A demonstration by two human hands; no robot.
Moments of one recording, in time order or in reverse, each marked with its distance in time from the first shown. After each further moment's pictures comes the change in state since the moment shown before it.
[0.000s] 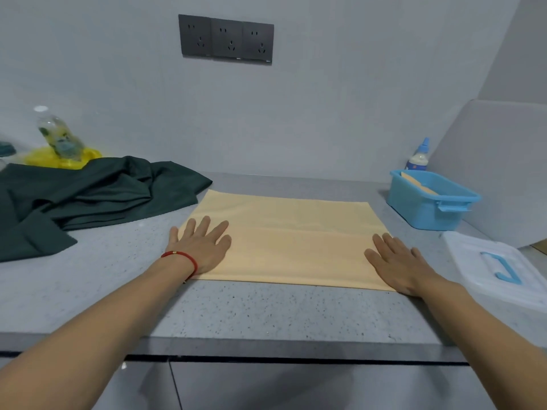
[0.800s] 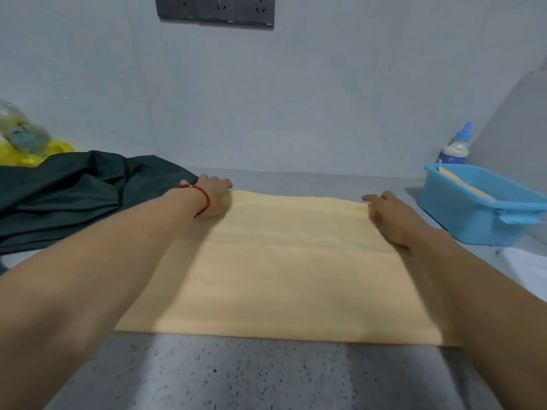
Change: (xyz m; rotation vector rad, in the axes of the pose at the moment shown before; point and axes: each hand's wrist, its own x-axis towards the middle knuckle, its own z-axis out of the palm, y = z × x) left_hand 0.181 0.021 -0.060 0.177 0.032 0.083; right_hand 0.155 -0.029 -0.040 -0.064 0.214 -0.250
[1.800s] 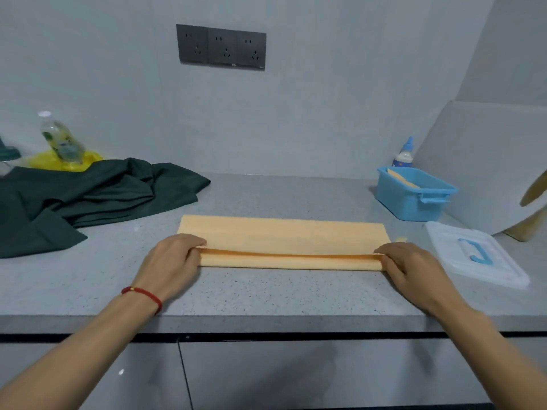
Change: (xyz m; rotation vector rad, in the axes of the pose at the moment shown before) left_hand -0.283 -0.016 0.056 -0.456 0.519 0.080; right_hand -0.255 -0.026 -0.020 0.146 0.406 -0.078
